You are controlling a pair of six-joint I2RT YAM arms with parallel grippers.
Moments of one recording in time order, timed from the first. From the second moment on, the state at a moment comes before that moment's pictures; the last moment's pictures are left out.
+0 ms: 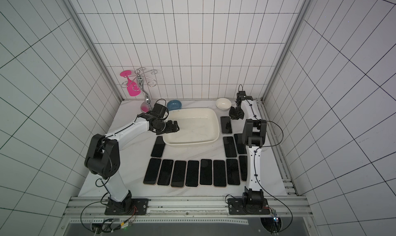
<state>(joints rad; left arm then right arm) -0.37 1.79 1.36 -0.65 0.21 -0.43 0.07 2.56 2.35 -1.10 -0.19 0.25</state>
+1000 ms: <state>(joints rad) -0.37 1.66 1.35 -0.68 0.16 -0.47 0.11 2.17 1.87 -0.92 -0.32 0.27</state>
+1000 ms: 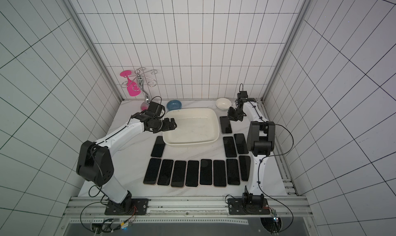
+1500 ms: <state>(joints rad) -0.37 1.40 1.31 -0.69 0.07 -0.49 0.14 2.16 1.66 -0.90 -0.34 0.27</state>
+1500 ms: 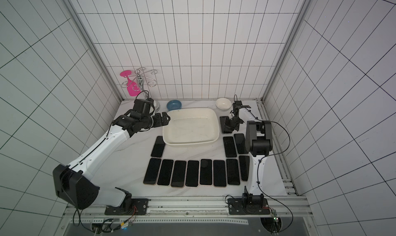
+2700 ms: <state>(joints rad) -0.36 1.33 1.19 -0.67 0.00 -0.51 0.15 1.72 1.45 -0.83 -0.28 0.28</state>
